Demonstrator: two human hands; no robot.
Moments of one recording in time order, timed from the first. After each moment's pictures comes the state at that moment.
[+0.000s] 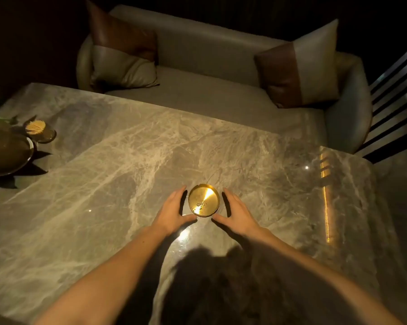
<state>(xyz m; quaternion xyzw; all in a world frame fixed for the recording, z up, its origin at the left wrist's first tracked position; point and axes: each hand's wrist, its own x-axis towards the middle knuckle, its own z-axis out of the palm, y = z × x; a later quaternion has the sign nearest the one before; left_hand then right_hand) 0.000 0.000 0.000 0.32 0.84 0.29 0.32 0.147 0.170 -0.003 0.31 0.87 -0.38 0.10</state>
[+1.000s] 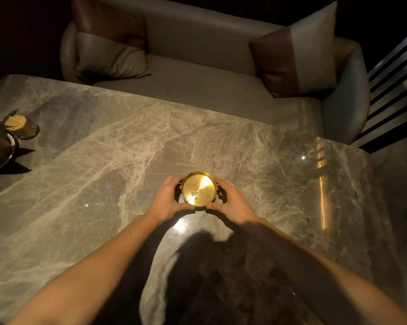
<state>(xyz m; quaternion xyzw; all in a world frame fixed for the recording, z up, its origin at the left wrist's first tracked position) -0.014 0.025 0.016 0.35 0.82 0.34 0.30 0.136 0.186 0.012 0.28 0.83 -0.48 0.01</state>
